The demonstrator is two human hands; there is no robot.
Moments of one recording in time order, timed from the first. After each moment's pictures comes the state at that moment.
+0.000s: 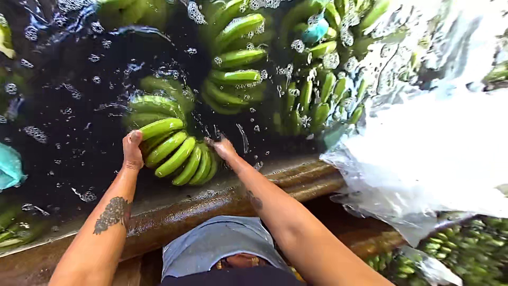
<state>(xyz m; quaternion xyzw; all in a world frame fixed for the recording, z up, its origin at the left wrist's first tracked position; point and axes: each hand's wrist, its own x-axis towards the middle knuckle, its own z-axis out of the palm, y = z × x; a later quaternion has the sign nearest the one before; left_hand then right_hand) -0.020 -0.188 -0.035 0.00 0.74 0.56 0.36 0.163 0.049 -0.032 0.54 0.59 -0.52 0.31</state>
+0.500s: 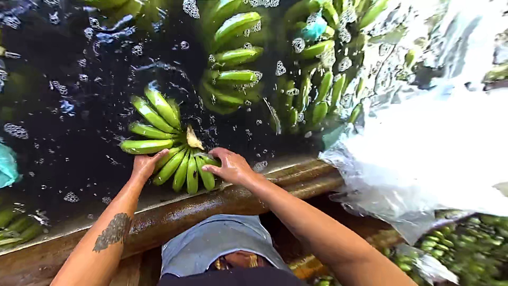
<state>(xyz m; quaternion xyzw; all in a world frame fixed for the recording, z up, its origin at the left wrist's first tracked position) 0.017 -0.191 -0.014 -0.01 0.81 0.39 0.44 0.176 0.048 0.072 0.29 0.76 -0.44 0.39</state>
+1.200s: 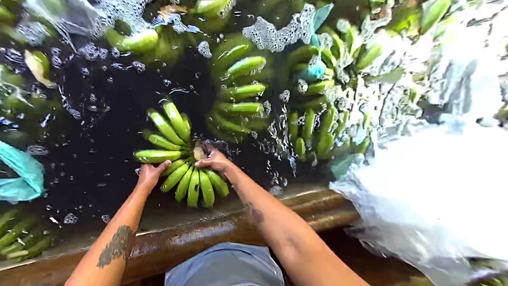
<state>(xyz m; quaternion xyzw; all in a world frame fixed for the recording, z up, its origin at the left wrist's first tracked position) -0.015 -0.191 -0.026 -0.05 0.79 0.43 0.43 0.106 0.038 -0.025 0.40 0.48 -0.74 0.24</state>
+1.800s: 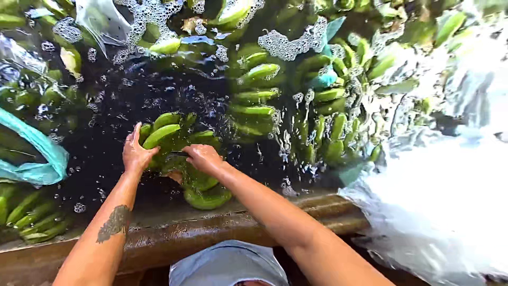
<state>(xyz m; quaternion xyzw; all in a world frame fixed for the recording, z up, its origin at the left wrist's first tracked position) -0.089 -0.202 0.003 0.08 0.94 0.22 0.26 0.035 0.001 0.021 0.07 0.86 -0.39 0.32</state>
